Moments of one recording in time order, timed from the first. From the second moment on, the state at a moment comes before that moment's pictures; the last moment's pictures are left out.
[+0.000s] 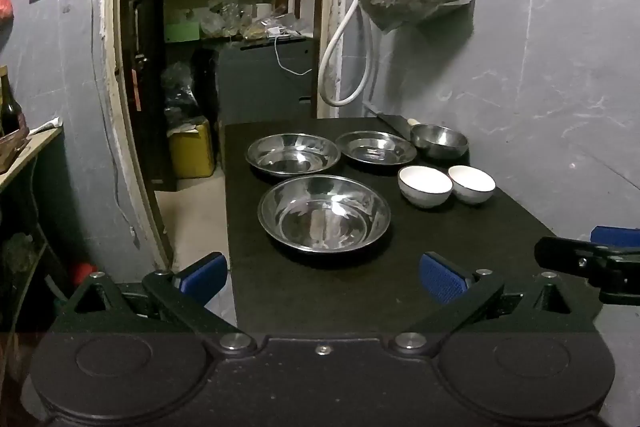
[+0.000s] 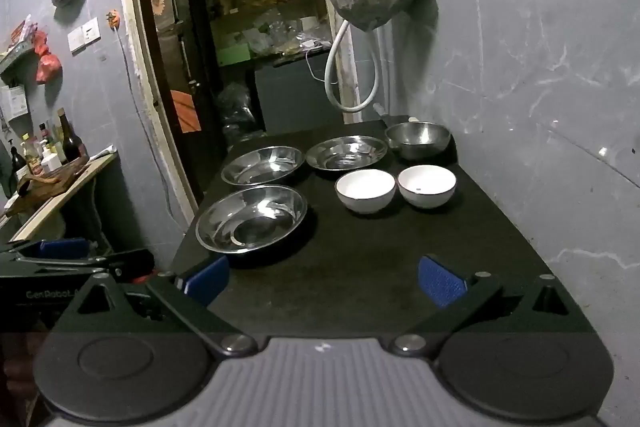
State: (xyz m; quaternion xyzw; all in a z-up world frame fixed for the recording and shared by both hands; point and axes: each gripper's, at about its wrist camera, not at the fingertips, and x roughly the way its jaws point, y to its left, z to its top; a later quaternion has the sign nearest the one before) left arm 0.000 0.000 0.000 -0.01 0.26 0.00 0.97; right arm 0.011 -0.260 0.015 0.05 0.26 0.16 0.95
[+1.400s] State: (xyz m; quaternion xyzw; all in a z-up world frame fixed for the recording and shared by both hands) left arm -0.007 0.001 0.005 -0.02 0.25 0.00 0.97; right arm 0.012 -0.250 0.016 0.04 0.26 0.16 0.95
